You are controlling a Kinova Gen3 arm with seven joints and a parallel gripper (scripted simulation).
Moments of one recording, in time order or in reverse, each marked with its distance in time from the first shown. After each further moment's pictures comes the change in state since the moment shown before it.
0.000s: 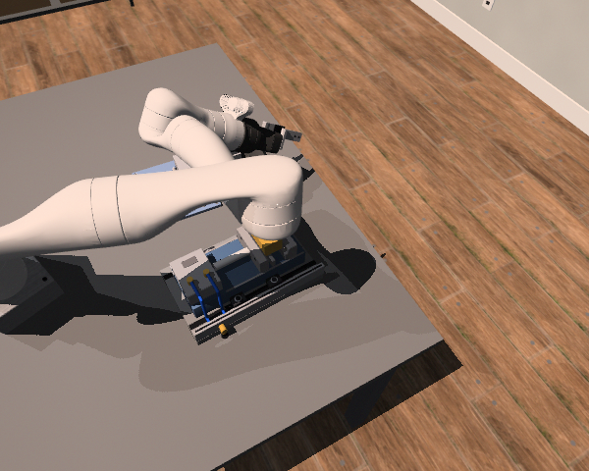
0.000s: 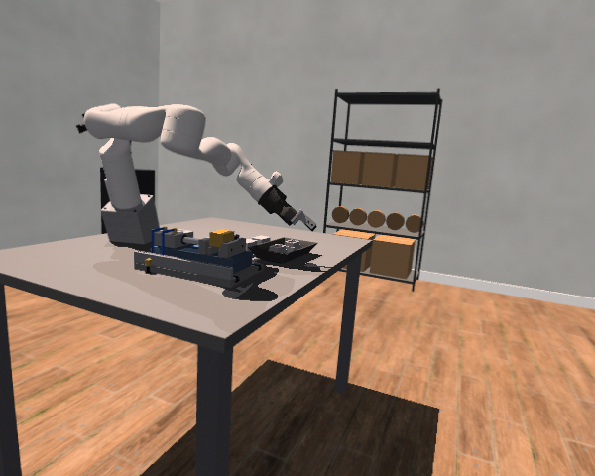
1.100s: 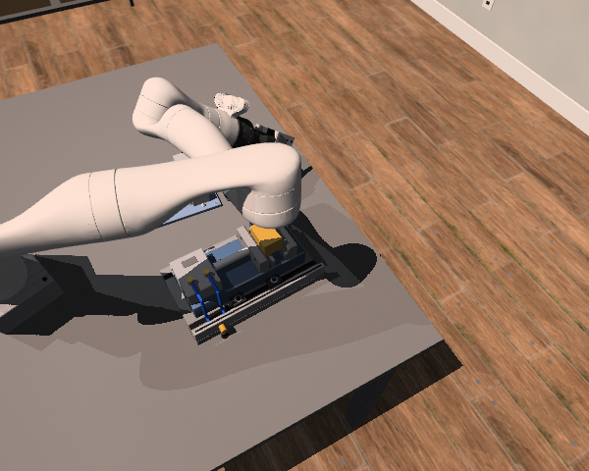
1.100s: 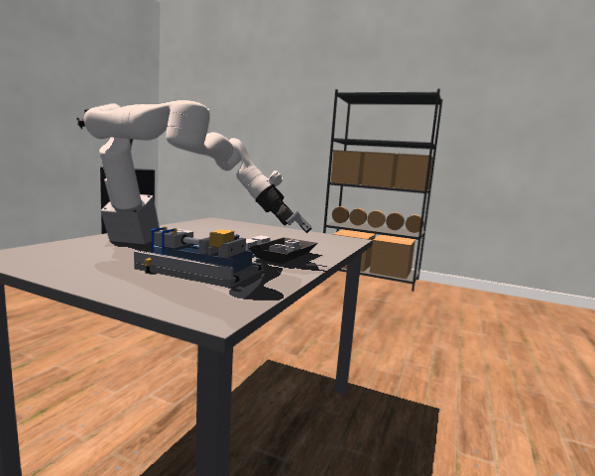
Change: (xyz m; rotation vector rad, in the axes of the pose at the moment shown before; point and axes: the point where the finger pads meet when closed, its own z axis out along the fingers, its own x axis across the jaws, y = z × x) arm -0.011 0.014 -0.009 -0.087 -0.013 -0.016
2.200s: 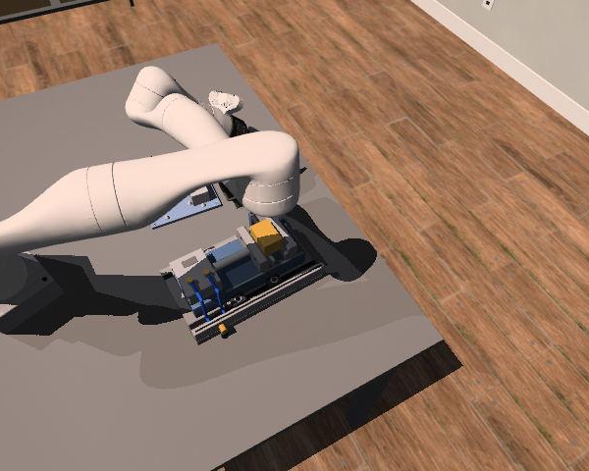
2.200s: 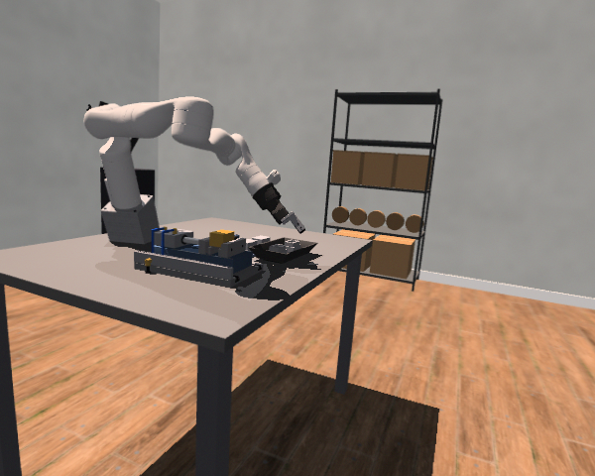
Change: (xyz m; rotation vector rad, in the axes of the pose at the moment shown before) arm -0.010 0.015 -0.012 -0.087 -0.010 -0.008
